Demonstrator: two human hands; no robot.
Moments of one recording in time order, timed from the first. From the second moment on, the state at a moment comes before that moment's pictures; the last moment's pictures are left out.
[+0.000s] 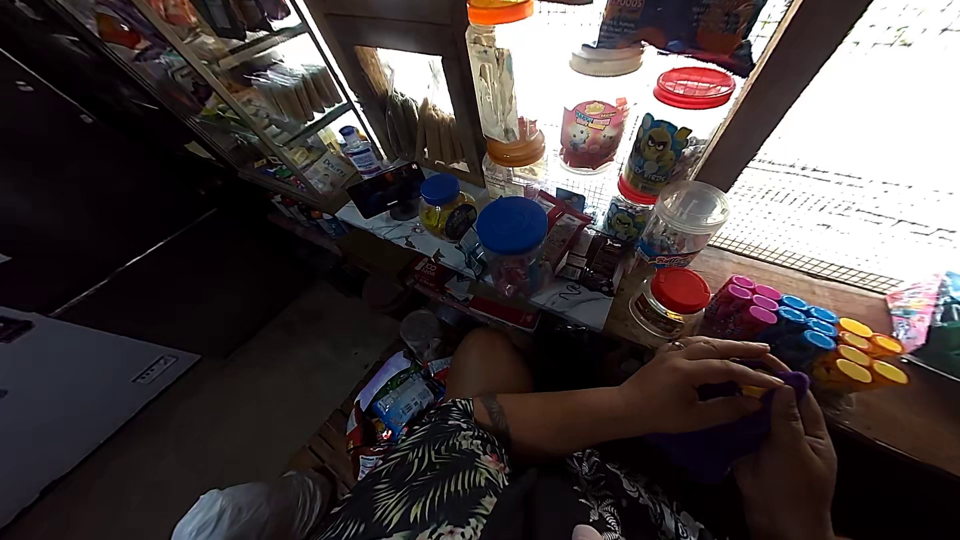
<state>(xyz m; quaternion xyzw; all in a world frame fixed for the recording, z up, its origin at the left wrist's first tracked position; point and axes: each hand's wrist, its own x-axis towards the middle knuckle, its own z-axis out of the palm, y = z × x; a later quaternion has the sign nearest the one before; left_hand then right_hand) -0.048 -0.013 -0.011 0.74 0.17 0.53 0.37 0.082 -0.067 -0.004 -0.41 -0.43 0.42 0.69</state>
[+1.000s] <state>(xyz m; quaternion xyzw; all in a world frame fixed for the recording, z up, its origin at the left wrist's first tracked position) -0.066 -0.022 -0.035 0.60 0.07 0.63 0.48 0.075 -0.085 -0.018 -0.38 -0.62 0.25 0.64</state>
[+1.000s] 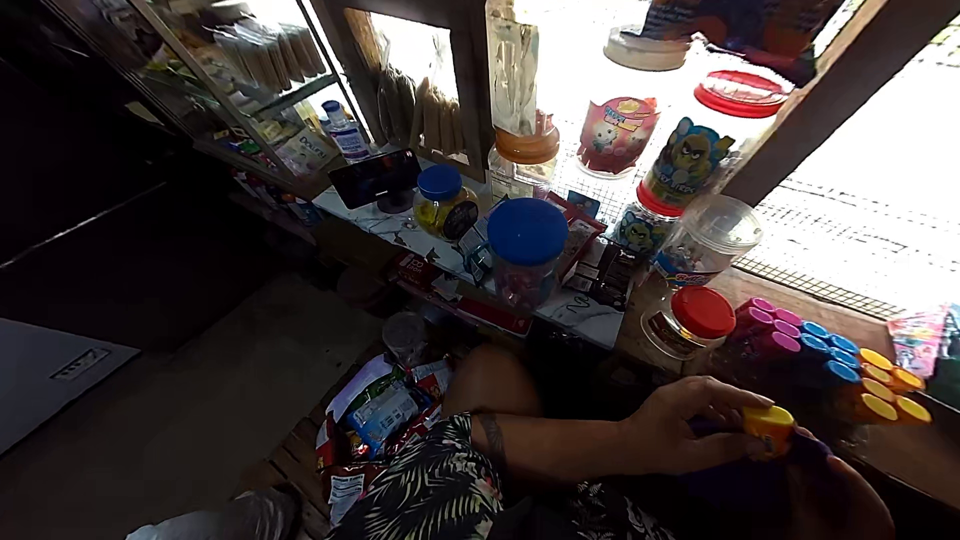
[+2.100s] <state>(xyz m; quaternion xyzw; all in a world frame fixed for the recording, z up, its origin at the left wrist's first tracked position) -0.110 -0.017 -0.008 0.46 0.05 0.72 0.52 0.005 -0.045 0.023 -0.34 -0.84 0.00 0.42</state>
